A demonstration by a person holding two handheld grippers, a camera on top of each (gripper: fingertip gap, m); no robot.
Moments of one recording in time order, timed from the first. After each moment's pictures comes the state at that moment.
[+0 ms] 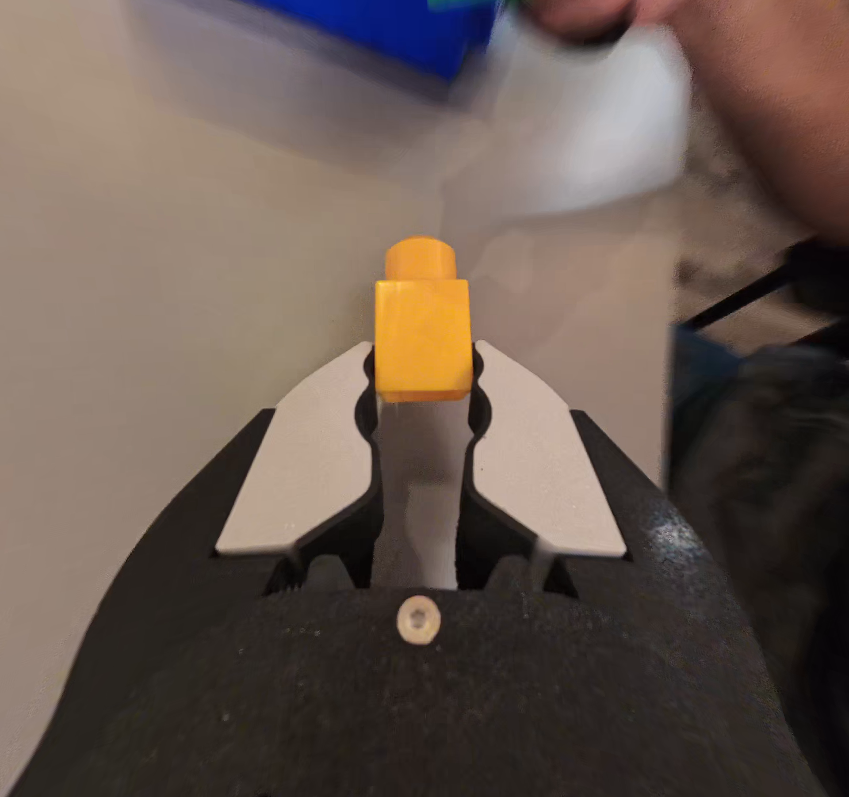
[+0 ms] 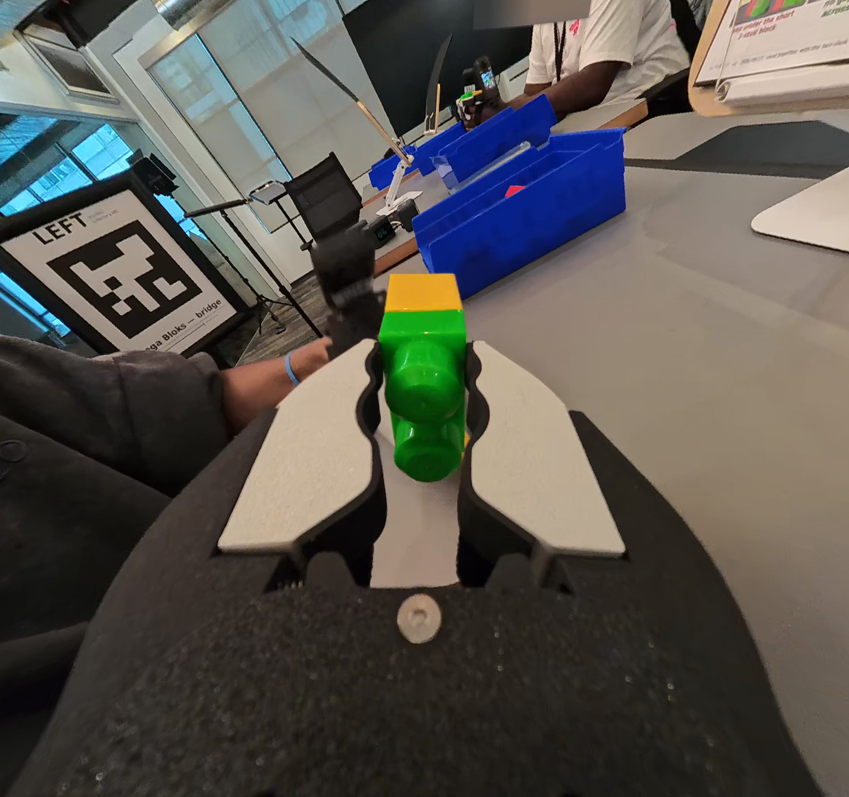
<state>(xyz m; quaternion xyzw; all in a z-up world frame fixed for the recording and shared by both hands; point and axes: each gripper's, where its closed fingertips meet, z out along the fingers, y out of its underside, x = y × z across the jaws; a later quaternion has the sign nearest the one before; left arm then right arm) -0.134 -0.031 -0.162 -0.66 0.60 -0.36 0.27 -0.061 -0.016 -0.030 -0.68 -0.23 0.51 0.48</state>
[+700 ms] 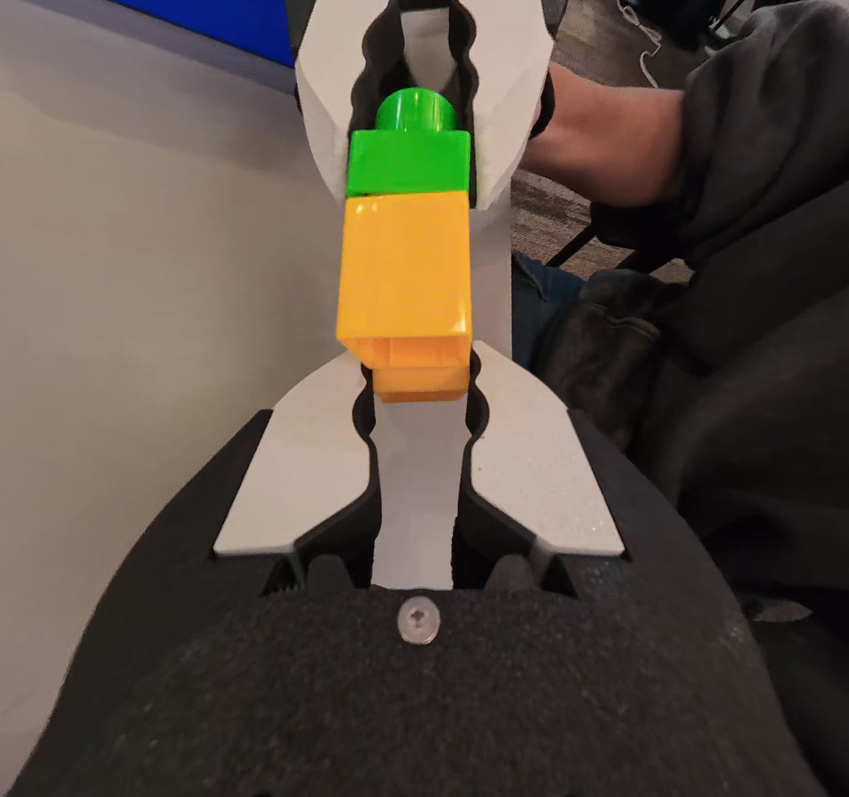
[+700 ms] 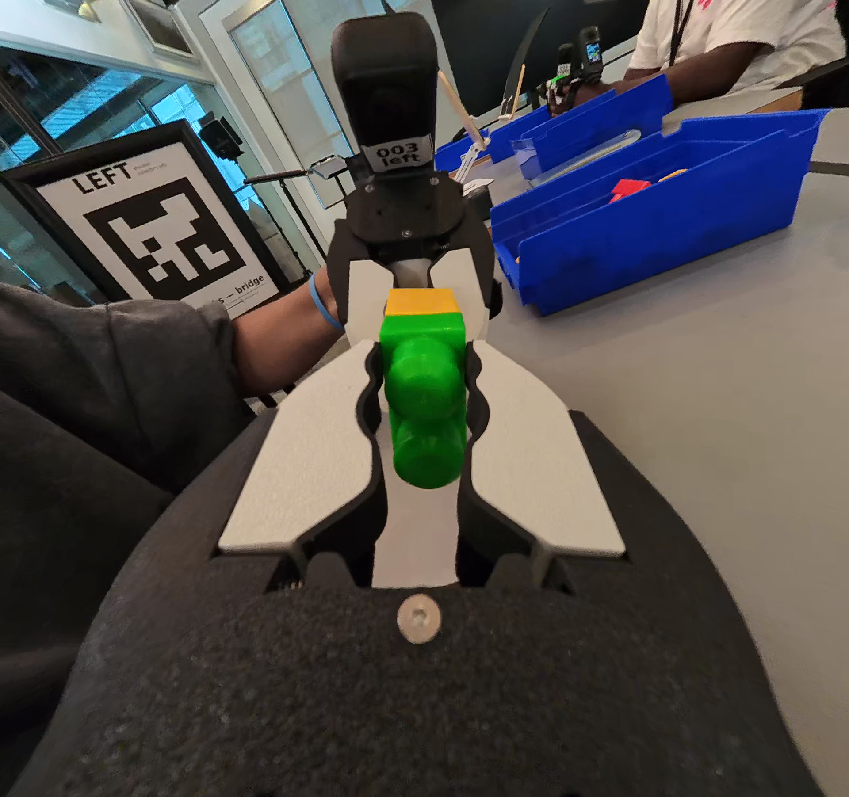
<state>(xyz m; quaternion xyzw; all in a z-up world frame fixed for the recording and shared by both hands) -0.191 -0.051 -0.080 -0.61 0.66 -0.42 0.15 -0.171 -0.033 -0.029 -0.64 -0.30 0.54 0.47</state>
